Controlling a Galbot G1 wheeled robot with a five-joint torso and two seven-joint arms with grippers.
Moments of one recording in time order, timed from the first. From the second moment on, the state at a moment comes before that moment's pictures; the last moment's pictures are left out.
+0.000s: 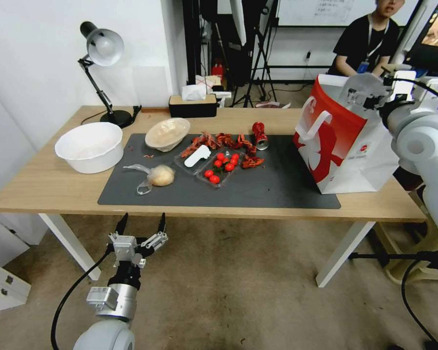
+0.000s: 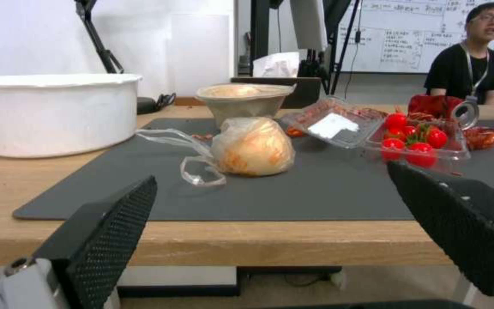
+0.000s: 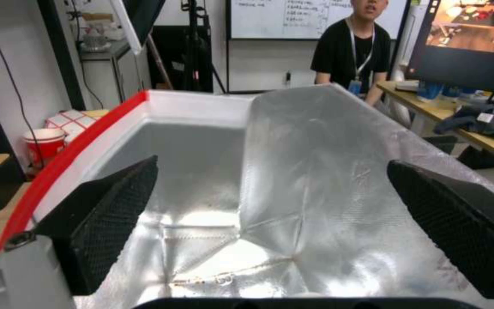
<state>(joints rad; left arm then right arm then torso) 1.69 -1.47 -0.54 -2.10 -0.18 -0.17 0.03 -0.55 0.75 0.36 1.83 1.02 -0.65 0.54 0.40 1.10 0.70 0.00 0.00</state>
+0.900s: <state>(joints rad) 1.68 -1.47 -0.54 -2.10 -0.19 -0.17 0.03 -0.85 0.72 0.46 2.06 0.95 -0.23 0.27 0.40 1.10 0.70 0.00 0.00</state>
